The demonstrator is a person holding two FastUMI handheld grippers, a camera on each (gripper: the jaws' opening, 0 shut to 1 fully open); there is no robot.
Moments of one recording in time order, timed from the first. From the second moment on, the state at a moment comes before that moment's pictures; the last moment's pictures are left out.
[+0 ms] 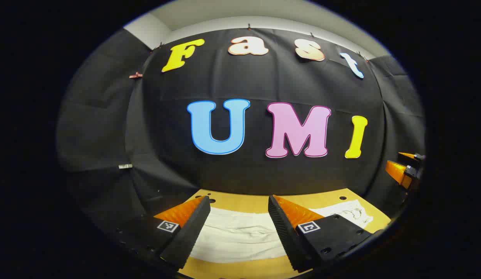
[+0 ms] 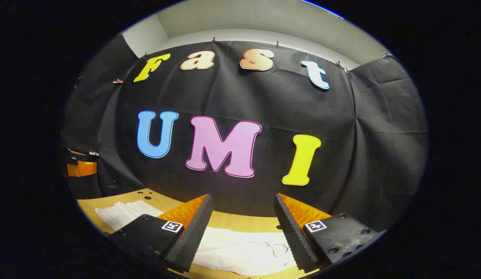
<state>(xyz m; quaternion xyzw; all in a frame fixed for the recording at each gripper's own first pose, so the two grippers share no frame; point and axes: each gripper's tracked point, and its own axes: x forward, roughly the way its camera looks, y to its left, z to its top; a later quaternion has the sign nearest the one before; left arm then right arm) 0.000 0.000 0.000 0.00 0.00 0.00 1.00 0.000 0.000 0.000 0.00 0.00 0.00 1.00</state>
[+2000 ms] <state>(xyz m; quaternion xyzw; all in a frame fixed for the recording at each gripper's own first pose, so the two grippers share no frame) 0.020 0.102 -0.145 0.11 0.16 -0.04 0.98 0.008 -0.101 -0.206 -0.46 0.16 0.23 0.84</state>
